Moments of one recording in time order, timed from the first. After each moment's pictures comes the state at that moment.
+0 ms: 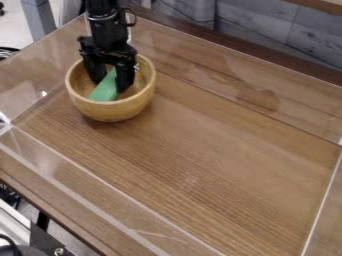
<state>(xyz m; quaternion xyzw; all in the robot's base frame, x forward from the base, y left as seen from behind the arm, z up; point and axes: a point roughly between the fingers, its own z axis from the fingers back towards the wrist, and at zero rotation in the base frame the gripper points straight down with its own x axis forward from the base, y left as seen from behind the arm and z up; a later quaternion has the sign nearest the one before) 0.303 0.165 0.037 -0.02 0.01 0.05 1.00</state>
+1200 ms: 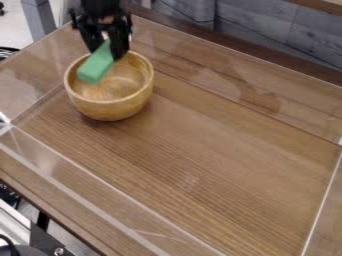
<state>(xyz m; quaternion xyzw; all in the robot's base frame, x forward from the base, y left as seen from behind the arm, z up) 0.310 0.164 0.100 -0.07 -0.04 0.08 0.99</state>
